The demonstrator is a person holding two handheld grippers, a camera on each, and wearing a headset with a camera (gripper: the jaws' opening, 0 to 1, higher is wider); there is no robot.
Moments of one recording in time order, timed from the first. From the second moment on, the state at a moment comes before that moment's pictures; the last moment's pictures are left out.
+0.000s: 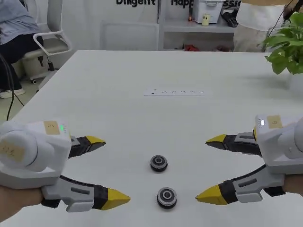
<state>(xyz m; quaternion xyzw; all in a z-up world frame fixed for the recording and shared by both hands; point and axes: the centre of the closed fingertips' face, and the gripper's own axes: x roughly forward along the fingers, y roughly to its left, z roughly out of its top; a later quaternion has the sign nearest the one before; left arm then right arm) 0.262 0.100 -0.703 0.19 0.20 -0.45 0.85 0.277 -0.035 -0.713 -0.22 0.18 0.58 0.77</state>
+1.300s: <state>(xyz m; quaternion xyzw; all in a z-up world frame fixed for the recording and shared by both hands) 0.280 0.065 -0.736 0.19 0.22 -0.49 0.82 0.276 -0.011 -0.764 -0.22 0.24 0.63 0.71</state>
